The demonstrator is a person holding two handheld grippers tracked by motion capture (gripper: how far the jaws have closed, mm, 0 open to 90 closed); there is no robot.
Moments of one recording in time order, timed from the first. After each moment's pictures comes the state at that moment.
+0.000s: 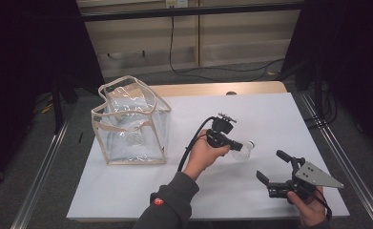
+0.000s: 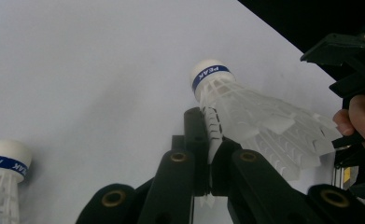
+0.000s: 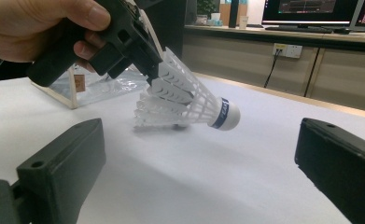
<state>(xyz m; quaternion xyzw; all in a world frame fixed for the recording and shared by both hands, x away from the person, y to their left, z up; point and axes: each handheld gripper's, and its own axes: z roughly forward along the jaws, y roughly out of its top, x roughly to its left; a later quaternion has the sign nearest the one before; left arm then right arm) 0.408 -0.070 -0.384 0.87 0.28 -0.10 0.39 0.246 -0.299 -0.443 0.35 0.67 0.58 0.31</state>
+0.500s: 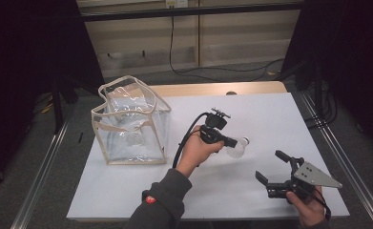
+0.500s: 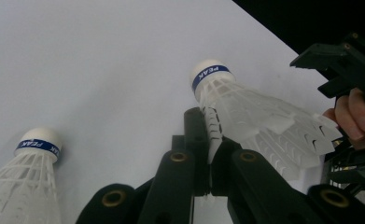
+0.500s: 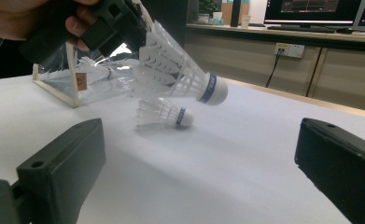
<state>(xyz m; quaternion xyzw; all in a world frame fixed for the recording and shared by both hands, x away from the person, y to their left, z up) 0.412 -0.052 -0.367 0.87 0.29 -0.09 0.39 0.247 -0.296 -0.443 0.35 0.67 0.58 0.31</state>
